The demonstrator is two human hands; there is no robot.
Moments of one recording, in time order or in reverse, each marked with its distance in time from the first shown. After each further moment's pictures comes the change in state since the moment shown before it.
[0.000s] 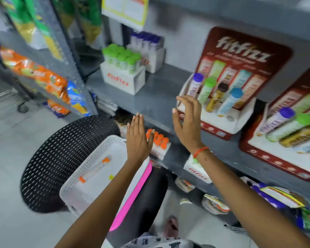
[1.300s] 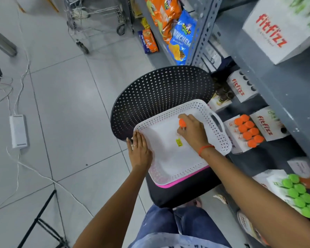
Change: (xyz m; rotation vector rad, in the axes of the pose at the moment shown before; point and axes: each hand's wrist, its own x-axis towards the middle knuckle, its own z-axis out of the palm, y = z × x) left_hand -0.191 -0.206 -0.003 0.514 -0.486 -0.763; right_hand -0.123 -0.065 0.237 -0.032 -0.978 -0.080
